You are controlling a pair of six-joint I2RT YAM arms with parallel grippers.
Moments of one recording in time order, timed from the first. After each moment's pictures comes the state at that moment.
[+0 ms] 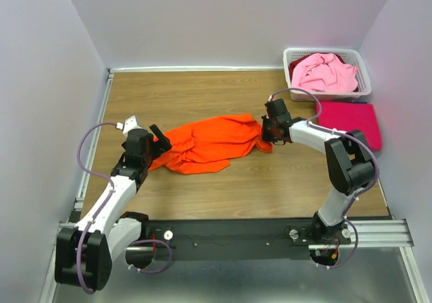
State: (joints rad) left arm -0.16 0.93 0.48 -0.09 -0.16 -0.63; right arm 0.40 1.77 1.05 -0.22 0.08 0.39
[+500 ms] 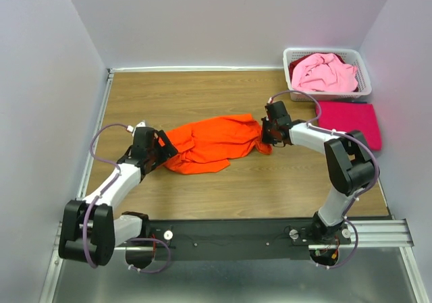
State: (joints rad) left arm -0.16 1.17 0.53 -0.18 0.02 -0.68; right arm 0.41 1.77 1.01 -0.19 0.07 0.39
